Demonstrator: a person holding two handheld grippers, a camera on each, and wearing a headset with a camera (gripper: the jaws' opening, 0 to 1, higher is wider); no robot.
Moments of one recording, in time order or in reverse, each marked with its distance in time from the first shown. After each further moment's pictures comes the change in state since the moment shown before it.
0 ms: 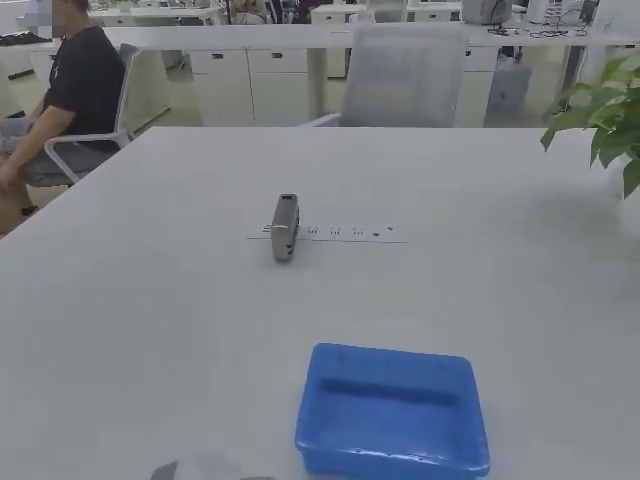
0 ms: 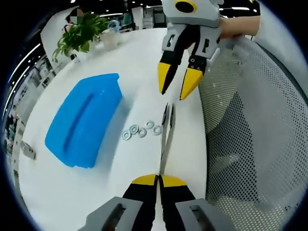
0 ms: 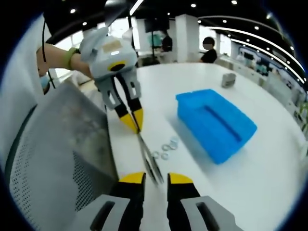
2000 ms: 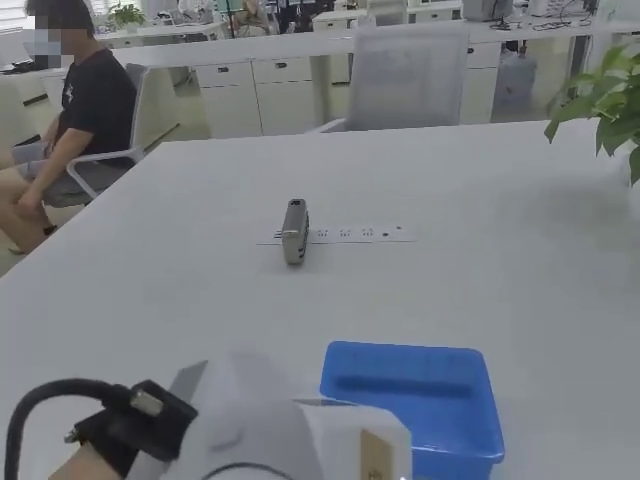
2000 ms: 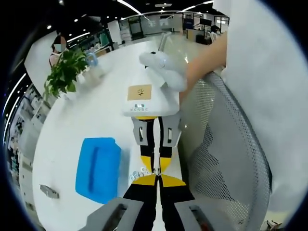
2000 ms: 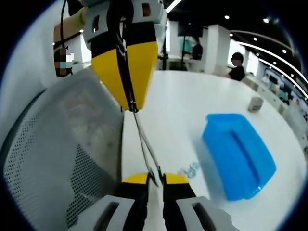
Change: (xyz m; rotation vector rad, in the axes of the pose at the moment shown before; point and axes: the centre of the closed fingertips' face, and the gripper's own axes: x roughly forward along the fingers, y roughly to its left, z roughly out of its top) left arm -0.083 -0.022 0.094 0.176 -0.087 -0.026; right arm 0.029 0.020 0.030 -0.203 -0.044 0.135
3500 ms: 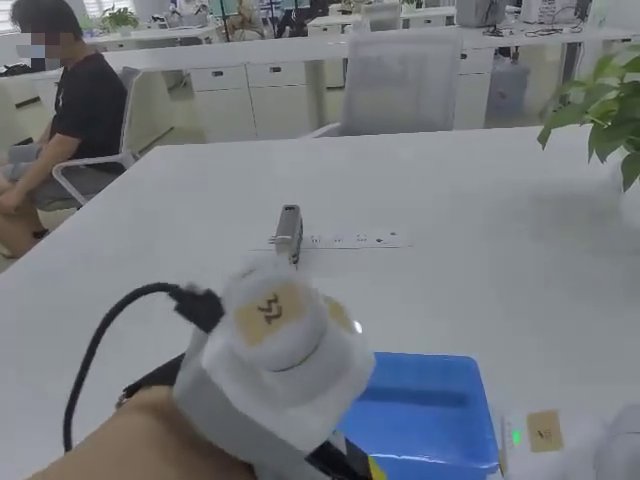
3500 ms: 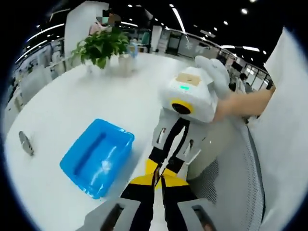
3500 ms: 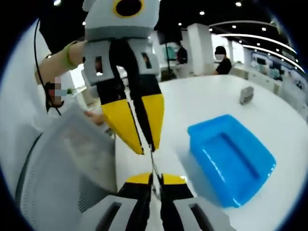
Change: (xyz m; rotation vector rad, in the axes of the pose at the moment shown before) left arm 0.004 0.048 -0.005 -0.526 -0.253 -0.020; right arm -0.006 -0.029 0.031 0.233 -0.116 0.020
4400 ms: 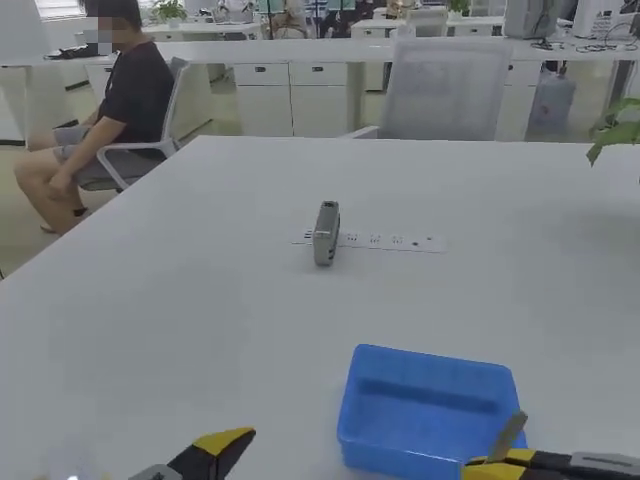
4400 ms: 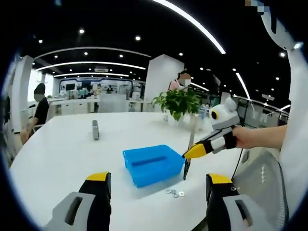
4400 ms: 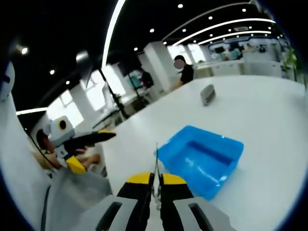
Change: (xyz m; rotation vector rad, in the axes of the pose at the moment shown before) left arm -0.071 0.022 -0.037 -0.223 -0.586 0.599; right arm -0.056 -0.047 0.034 0.330 -0.259 -0.115
